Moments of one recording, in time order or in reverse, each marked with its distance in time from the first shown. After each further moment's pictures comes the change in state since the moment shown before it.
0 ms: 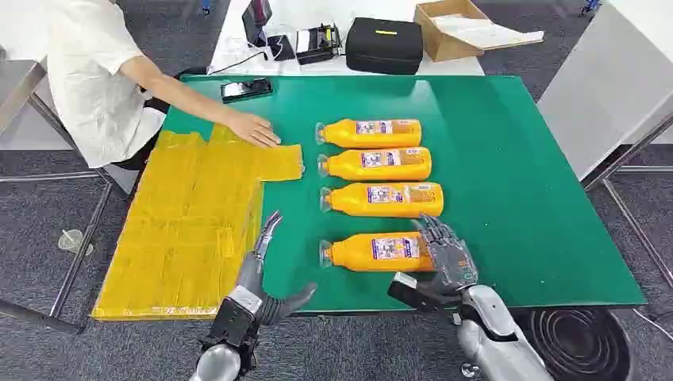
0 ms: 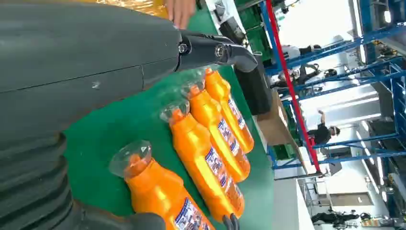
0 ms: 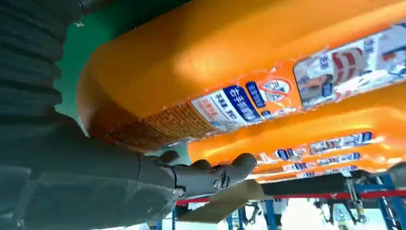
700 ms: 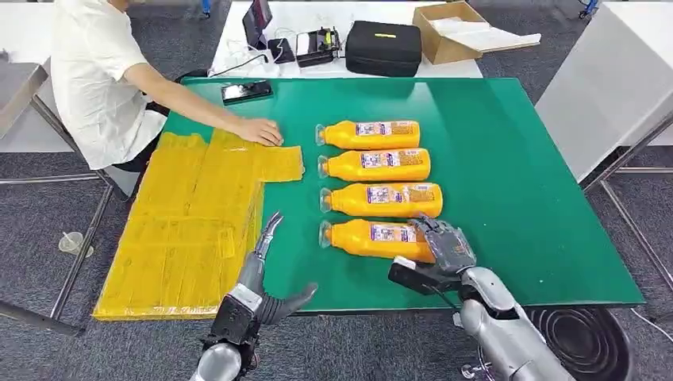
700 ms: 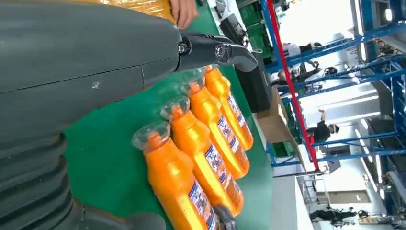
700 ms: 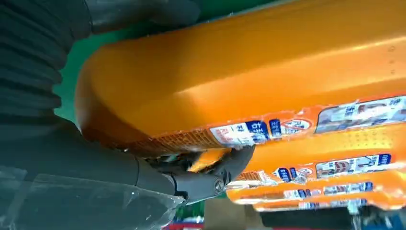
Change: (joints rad) left arm -0.010 0.000 -0.001 0.020 0.019 -0.010 0.000; right arm -0.101 -0.051 0.076 0.067 -0.092 0.234 0.057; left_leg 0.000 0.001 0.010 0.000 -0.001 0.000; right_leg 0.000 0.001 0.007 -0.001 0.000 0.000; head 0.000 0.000
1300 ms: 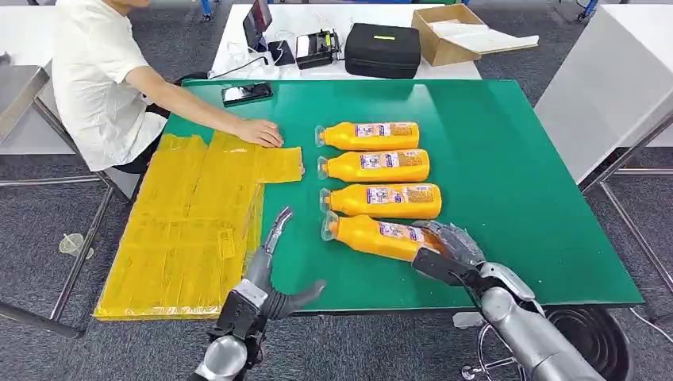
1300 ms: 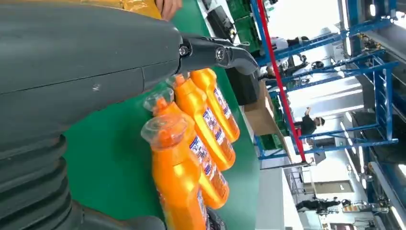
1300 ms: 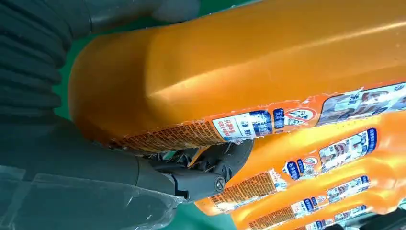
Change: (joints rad) left arm -0.047 -0.008 -0.037 0.046 0.042 -0.017 -0.031; right arm 0.007 -0.089 0.013 -0.028 -0.323 0.190 -0.103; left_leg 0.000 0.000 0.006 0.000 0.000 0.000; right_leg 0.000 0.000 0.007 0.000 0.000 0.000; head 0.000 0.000
